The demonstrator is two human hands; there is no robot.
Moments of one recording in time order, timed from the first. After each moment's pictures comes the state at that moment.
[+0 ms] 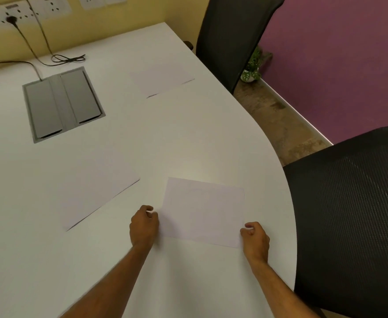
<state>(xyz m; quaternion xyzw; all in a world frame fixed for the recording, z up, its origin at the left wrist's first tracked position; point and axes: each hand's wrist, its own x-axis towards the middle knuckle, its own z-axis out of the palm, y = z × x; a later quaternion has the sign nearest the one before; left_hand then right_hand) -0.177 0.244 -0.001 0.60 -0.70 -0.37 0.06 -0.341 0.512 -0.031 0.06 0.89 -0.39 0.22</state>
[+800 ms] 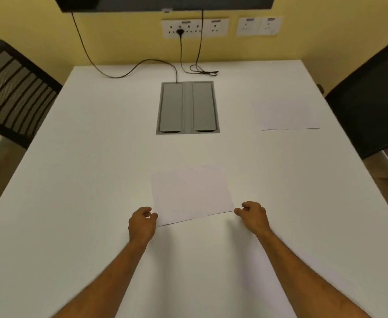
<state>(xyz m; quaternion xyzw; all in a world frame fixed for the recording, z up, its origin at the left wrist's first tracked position) 0.007 0.052 0.030 0.76 -0.48 -0.40 0.18 -0.309 0.147 0.016 -0.26 0.85 -0.24 0.39</state>
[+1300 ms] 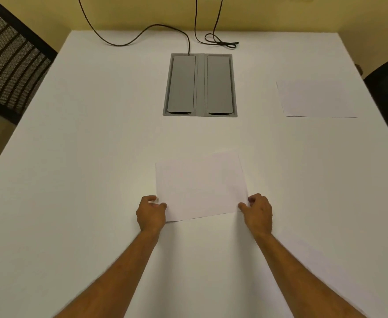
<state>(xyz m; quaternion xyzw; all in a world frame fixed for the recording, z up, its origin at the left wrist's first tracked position) -0.017 0.023 -0.008 0.79 -0.39 -0.42 0.21 -0.277 0.110 -0.036 -0.28 0.89 -0.23 0.28</state>
